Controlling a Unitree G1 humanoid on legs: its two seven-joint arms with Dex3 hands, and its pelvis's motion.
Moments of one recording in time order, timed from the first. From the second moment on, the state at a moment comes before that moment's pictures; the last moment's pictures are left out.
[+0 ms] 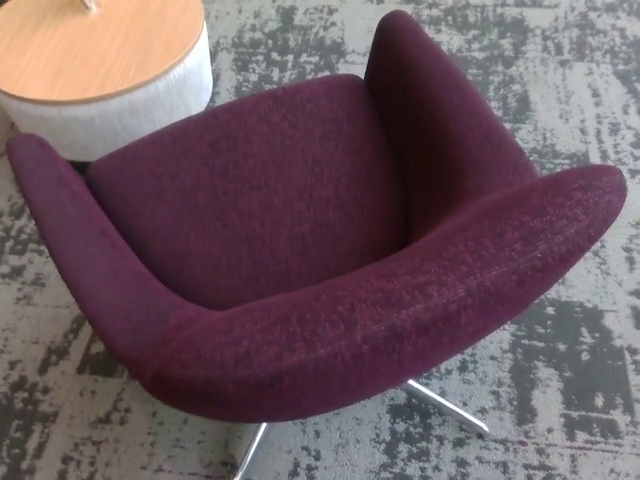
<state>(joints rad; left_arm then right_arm) 0.19 0.20 0.17 1.29 0.05 -0.24 0.05 0.54 -0.40 0.00 1.02 -0.16 -0.49 -0.07</state>
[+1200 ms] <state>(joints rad) 0.15 0.21 0.15 1.30 0.06 -0.24 0.05 0.56 -0.35 -0.12 0.91 -0.09 -0.49 -0.03</state>
